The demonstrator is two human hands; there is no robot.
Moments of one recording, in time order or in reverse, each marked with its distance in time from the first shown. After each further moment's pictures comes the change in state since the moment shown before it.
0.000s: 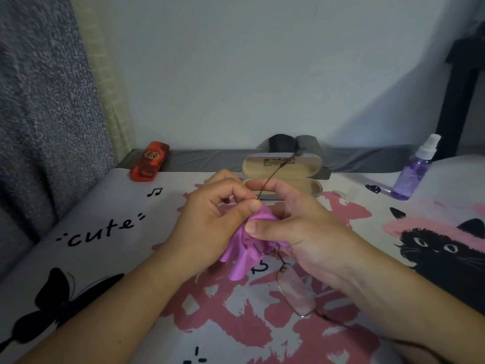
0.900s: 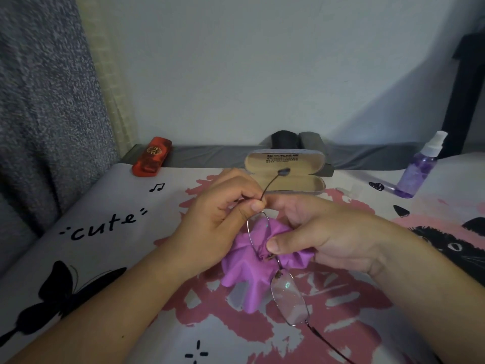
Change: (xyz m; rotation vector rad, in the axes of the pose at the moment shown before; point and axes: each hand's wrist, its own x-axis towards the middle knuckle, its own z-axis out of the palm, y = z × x) left_hand -0.003 -0.001 -0.002 0.144 -0.075 0.202; right_hand 0.002 -0.004 -0.025 -0.120 -0.357 0.165
